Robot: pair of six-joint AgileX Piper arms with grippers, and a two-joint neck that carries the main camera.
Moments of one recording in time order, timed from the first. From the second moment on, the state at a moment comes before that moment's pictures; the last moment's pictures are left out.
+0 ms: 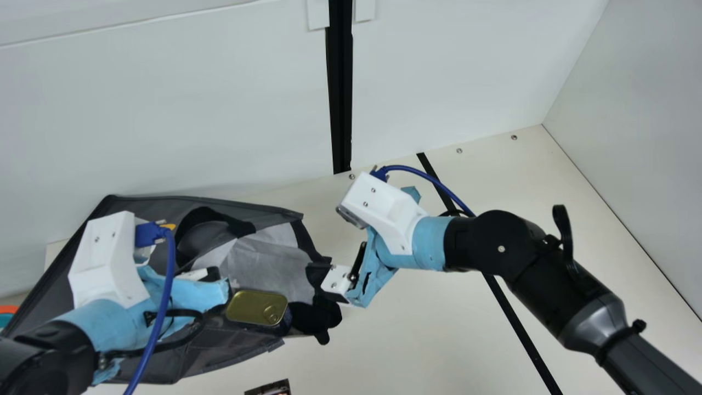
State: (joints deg) left arm -33.5 84.5 -77.7 -4.6 45.3 -22.3; right arm 10.5 78.9 -65.2 41.9 39.5 -59.3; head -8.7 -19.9
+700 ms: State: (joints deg) left arm -33.5 84.5 -77.7 -4.6 45.3 -22.3; right arm 5.1 70.0 -62.6 33.2 39.2 -50.9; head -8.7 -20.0
